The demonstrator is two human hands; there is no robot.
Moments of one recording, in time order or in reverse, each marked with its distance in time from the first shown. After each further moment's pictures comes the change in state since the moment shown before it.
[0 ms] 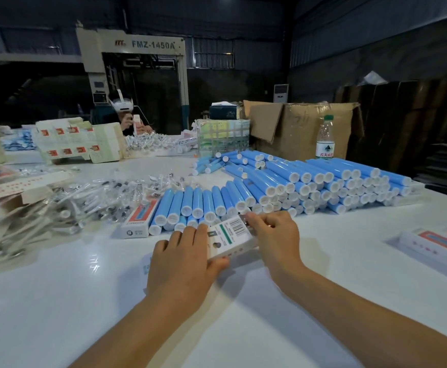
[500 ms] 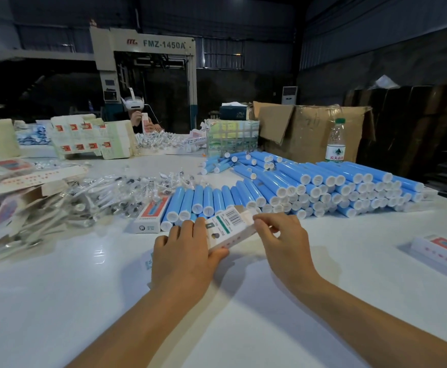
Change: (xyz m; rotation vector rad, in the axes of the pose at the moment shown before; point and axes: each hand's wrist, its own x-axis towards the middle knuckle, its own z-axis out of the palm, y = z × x) left_hand 0.002 -0.012 -0.002 0.032 -0.005 -0.134; right_hand -0.022 -0.013 -0.009 -0.321 -0.098 -0.355
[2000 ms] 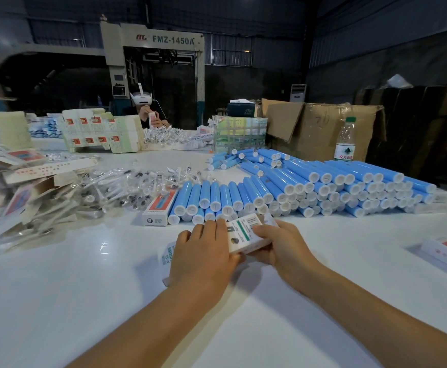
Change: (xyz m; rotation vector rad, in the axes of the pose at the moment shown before) left_hand -0.008 0.013 0.005 0.025 0.022 0.124; right_hand 0.007 0.007 0.012 0.717 -0.279 0.631
